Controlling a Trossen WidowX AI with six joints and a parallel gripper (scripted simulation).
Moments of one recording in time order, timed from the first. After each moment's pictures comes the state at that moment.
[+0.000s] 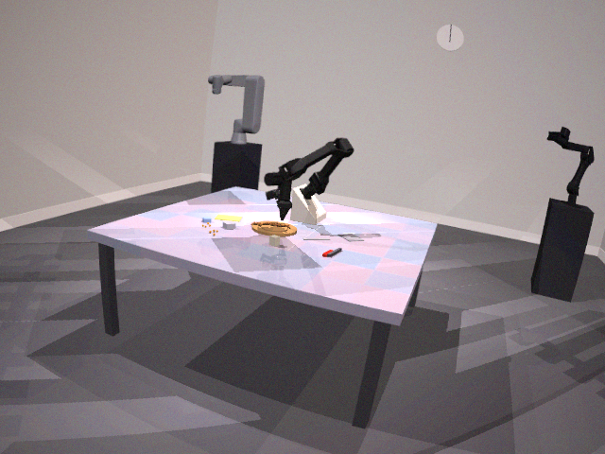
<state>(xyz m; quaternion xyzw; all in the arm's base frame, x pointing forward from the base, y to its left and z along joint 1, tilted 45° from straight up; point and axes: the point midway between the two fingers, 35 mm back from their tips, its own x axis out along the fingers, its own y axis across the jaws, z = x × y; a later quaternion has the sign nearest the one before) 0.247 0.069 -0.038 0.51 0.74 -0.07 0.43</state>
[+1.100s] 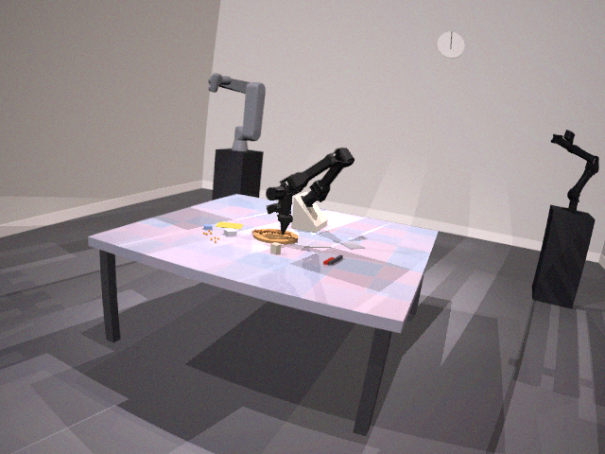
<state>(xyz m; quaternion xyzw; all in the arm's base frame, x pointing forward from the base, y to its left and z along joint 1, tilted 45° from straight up) 0.242 0.089 -0.058 0.51 0.74 -0.07 0.43</state>
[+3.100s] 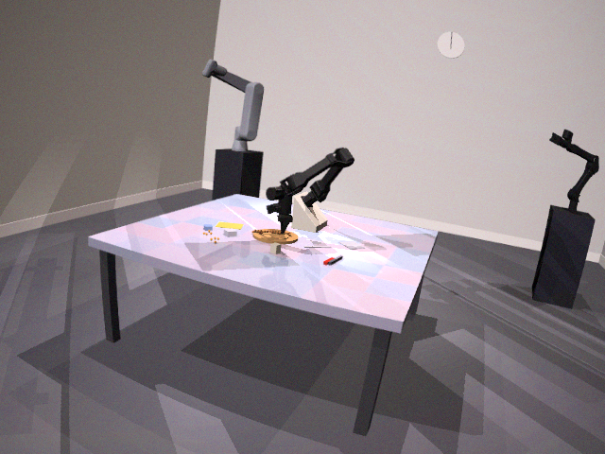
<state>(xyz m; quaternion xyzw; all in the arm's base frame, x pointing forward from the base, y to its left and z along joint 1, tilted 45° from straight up) 0.241 0.088 -0.058 0.51 0.74 -0.07 0.43</state>
